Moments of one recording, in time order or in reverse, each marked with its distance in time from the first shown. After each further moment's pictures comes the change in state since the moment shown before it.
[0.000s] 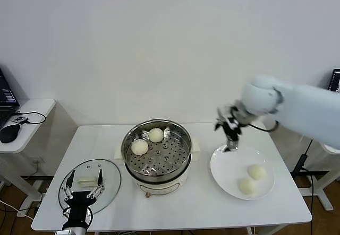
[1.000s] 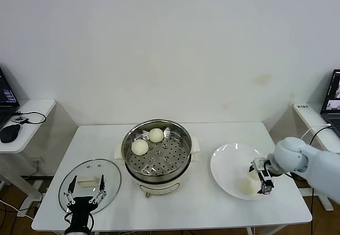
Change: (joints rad) left arm 0.015 -0.019 0.002 0.020 0.037 -0.001 -0.004; right arm -0.574 -0.098 0.331 -0.082 -0.247 0.083 0.064
